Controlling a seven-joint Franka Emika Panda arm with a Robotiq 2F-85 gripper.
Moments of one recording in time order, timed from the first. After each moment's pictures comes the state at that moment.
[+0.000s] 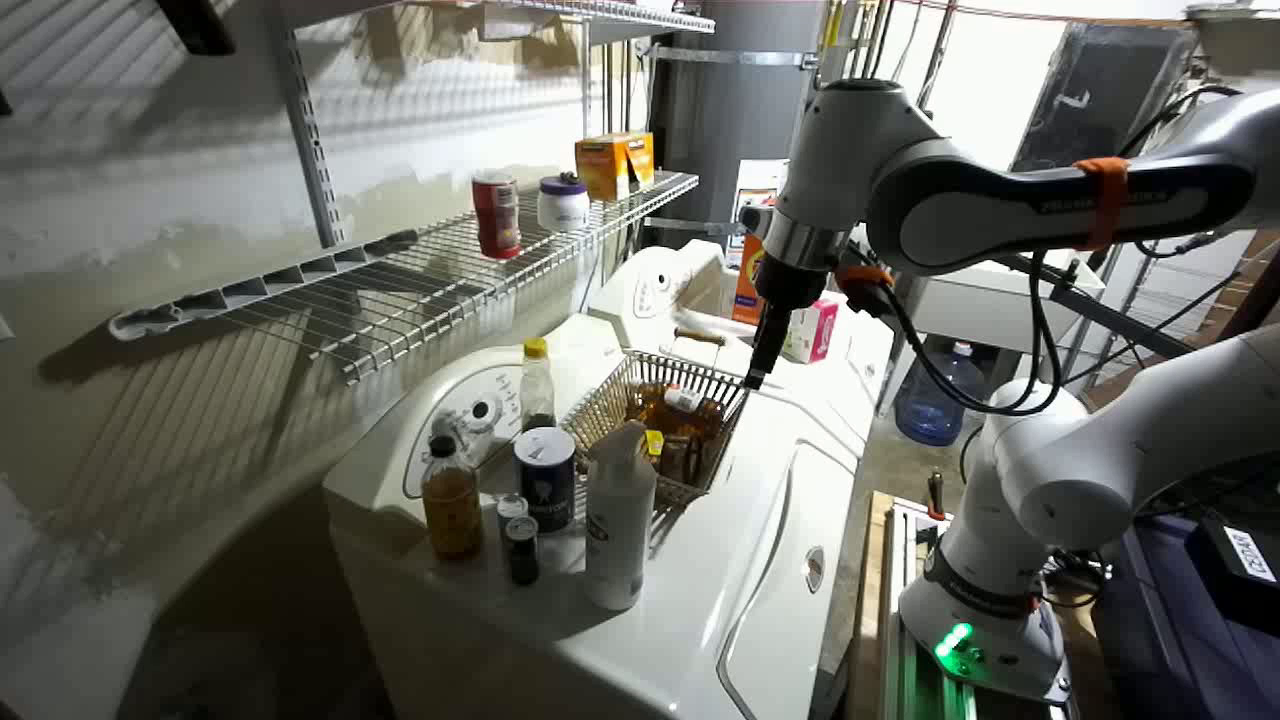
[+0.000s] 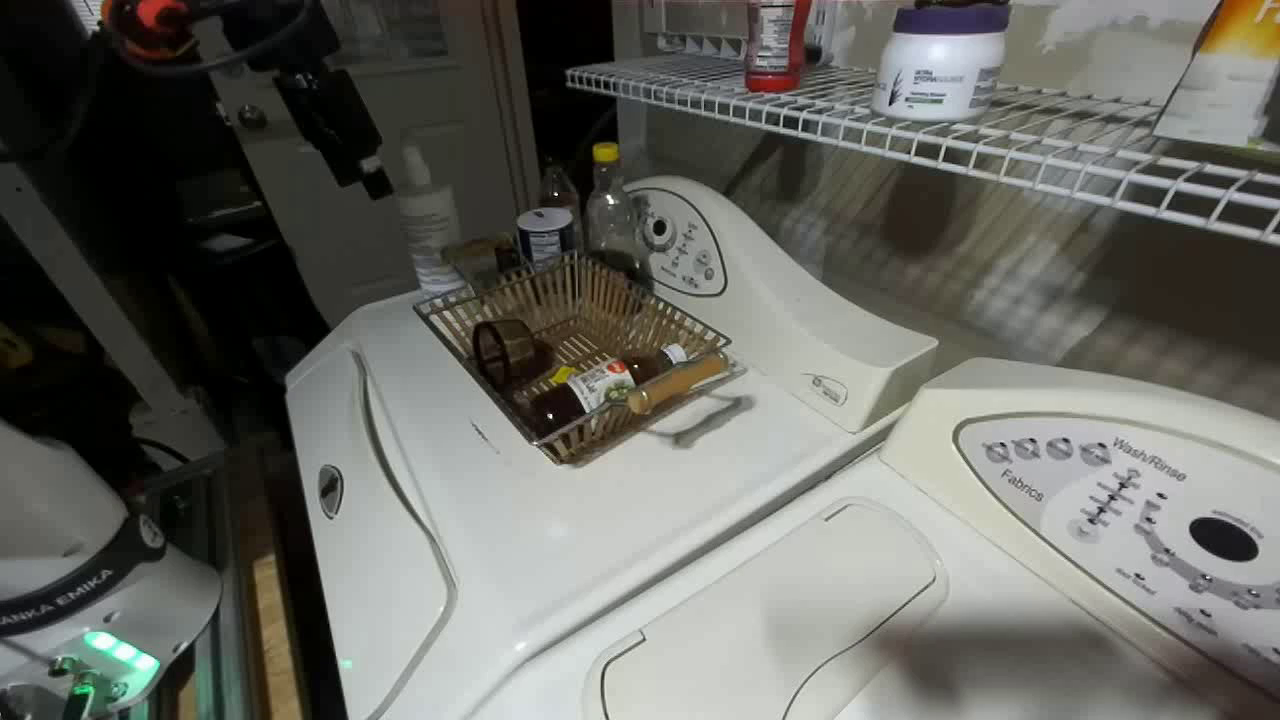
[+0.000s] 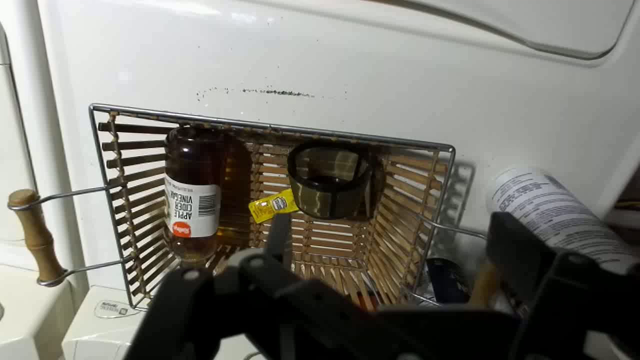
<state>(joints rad) 0.04 -0.78 0.10 -2.54 -0.03 1.92 -0.01</state>
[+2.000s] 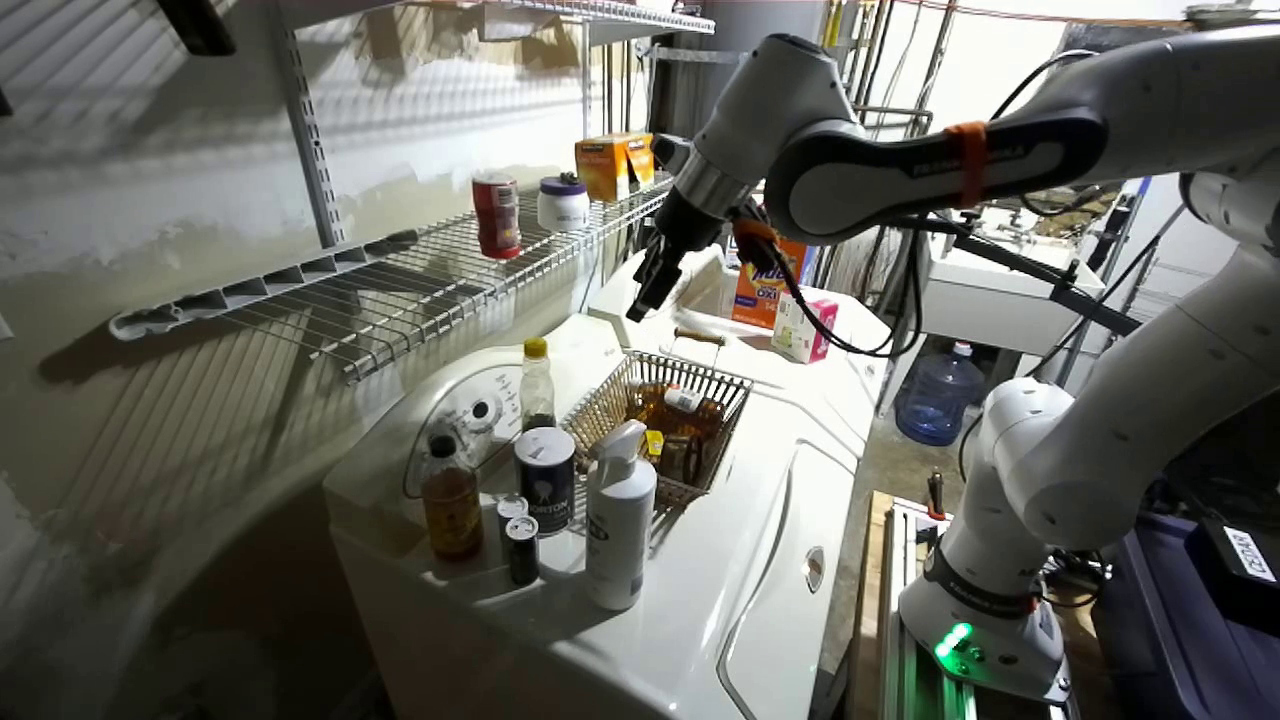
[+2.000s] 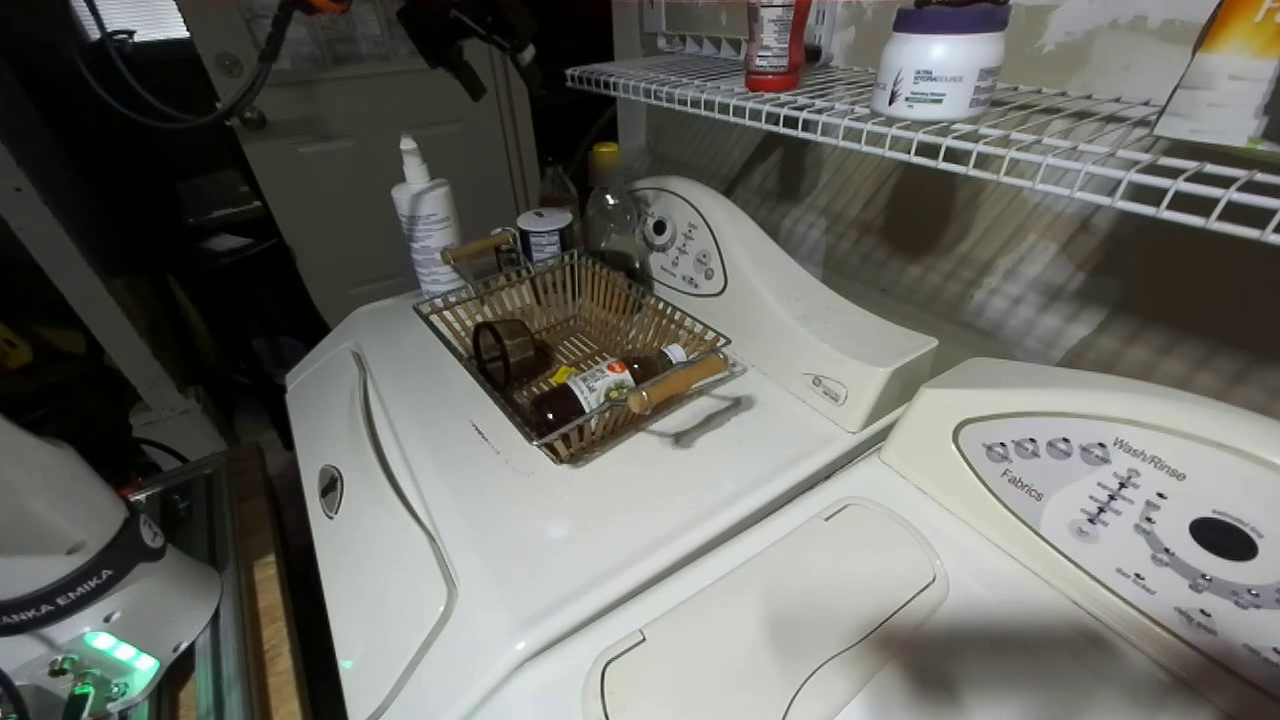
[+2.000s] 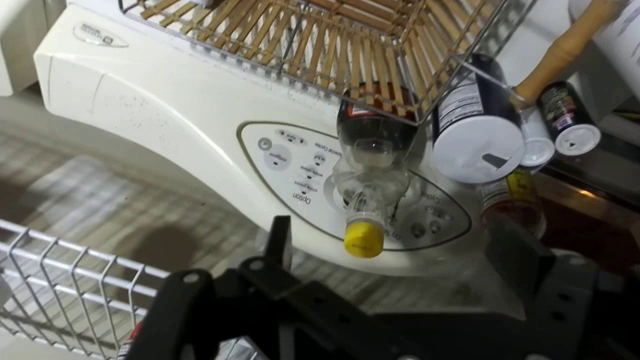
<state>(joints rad) 0.08 -0.45 0.04 -2.28 -0.08 2.33 -0.22</state>
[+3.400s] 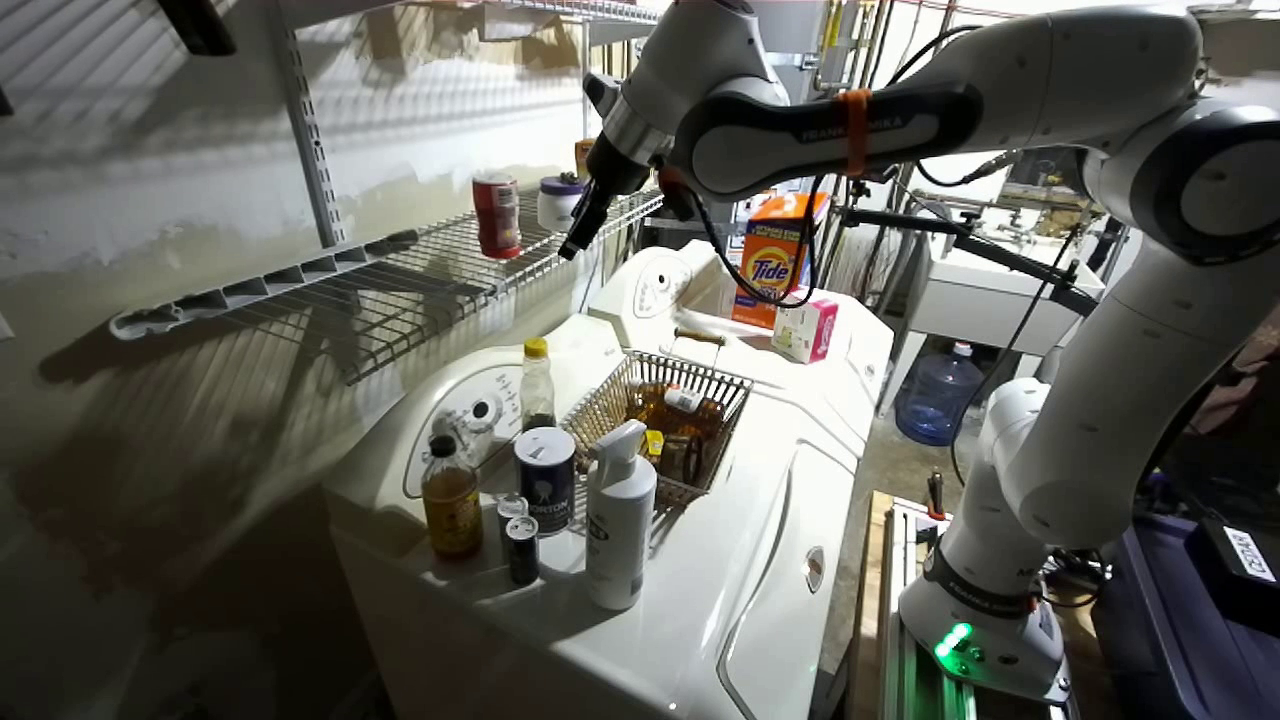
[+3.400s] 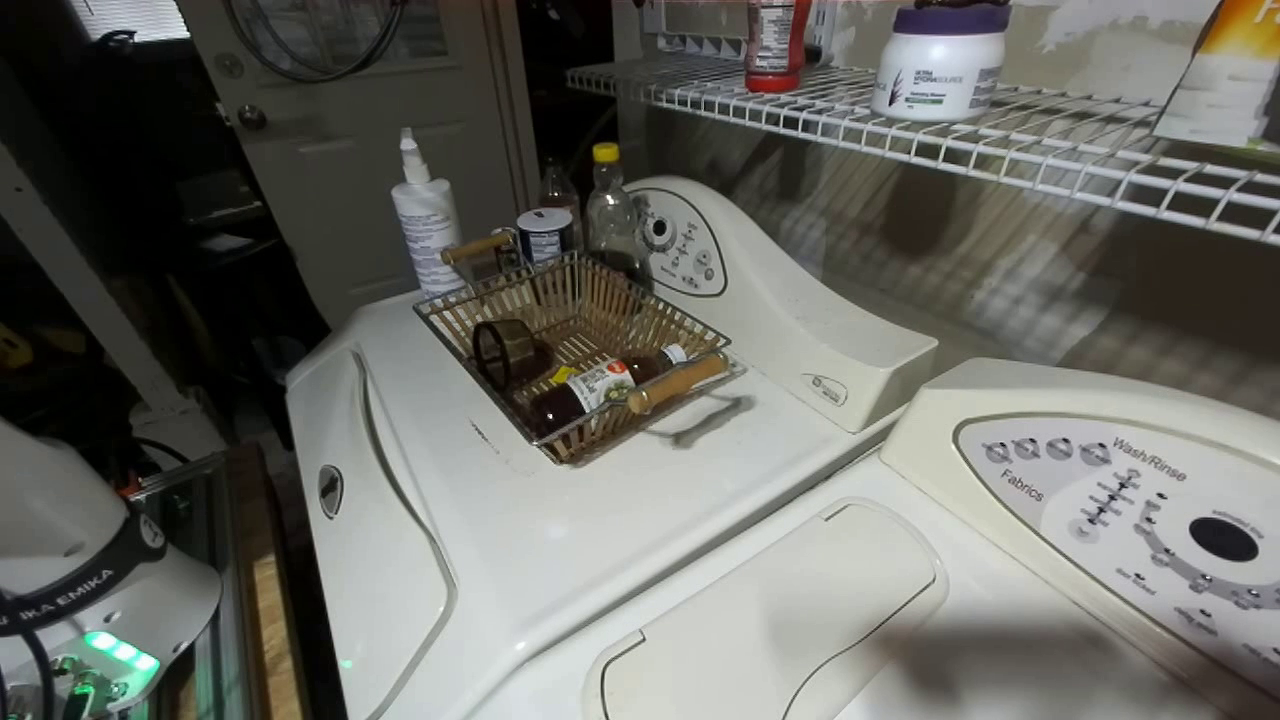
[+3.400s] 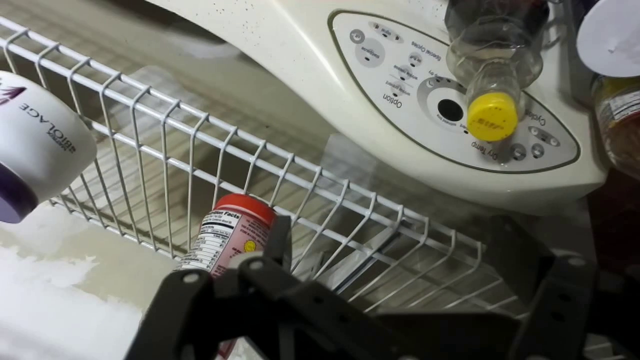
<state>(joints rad) 0.05 -0.17 0.03 -1.93 -0.21 2.37 -0.23</state>
